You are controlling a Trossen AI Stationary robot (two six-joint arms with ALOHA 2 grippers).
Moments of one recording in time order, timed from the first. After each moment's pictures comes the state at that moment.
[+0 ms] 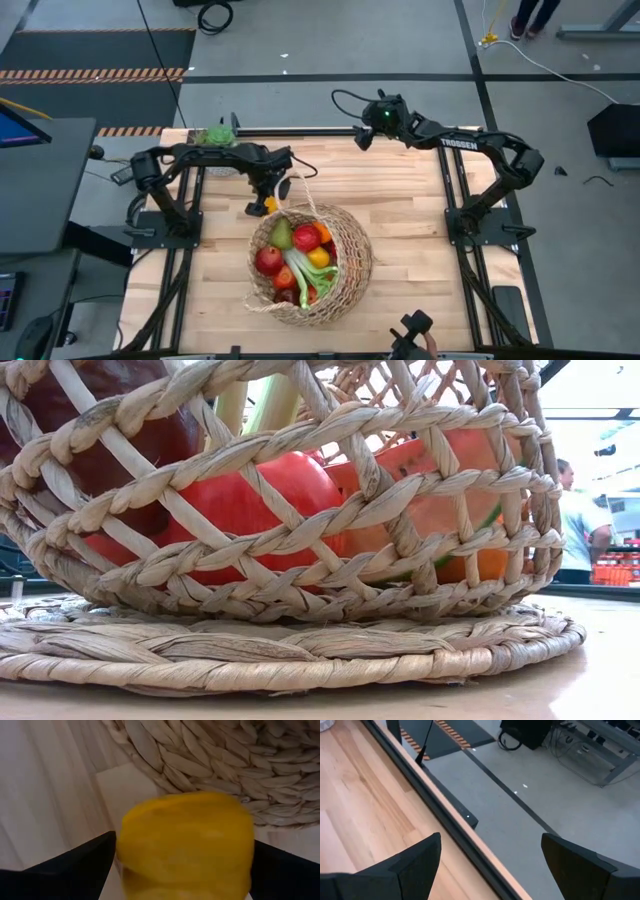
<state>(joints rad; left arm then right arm) 0.43 1.72 1.04 -0.81 0.27 0.74 -0.71 1.54 0.97 0.05 0.14 -0.18</state>
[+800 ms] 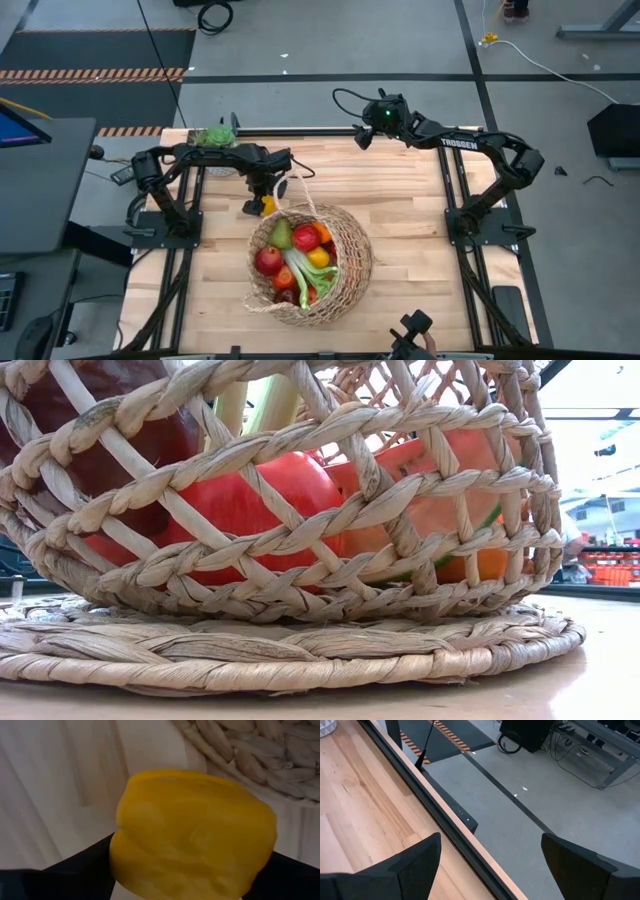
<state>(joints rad) 0.43 1.73 1.04 -0.87 0.09 0.68 -0.72 1.54 0.96 0.07 0.13 -0.18</state>
